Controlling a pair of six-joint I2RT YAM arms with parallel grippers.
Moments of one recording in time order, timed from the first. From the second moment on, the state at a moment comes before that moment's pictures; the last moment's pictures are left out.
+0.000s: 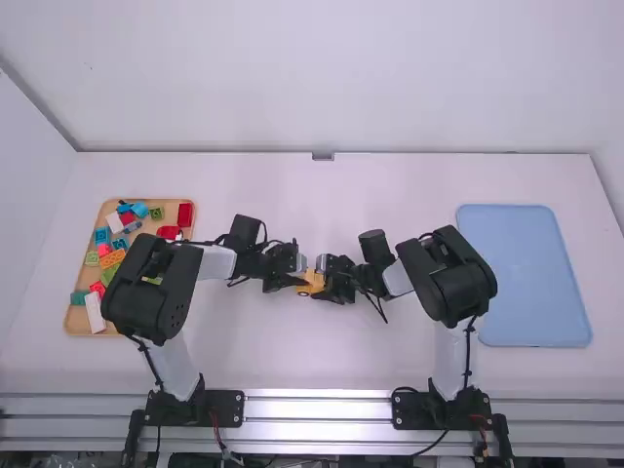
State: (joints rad) left arm -0.21 1.87 0.78 -0.02 0.89 1.12; right arm 0.41 2.09 0.70 0.49 -0.93 -0.81
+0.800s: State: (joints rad) left arm -0.21 1.86 0.78 -0.09 0.92 1.14; right arm 0.41 2.09 0.70 0.49 -0.93 -0.81
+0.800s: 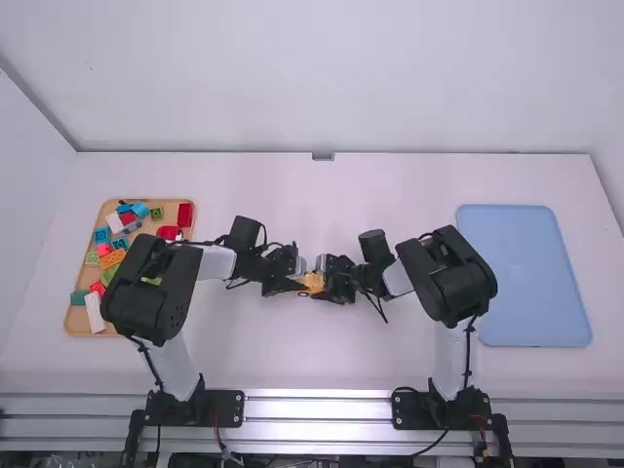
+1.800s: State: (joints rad) left arm -0.21 1.86 0.78 -0.07 0.91 1.15; right arm 0.42 2.09 0.70 0.47 -0.94 -0.84
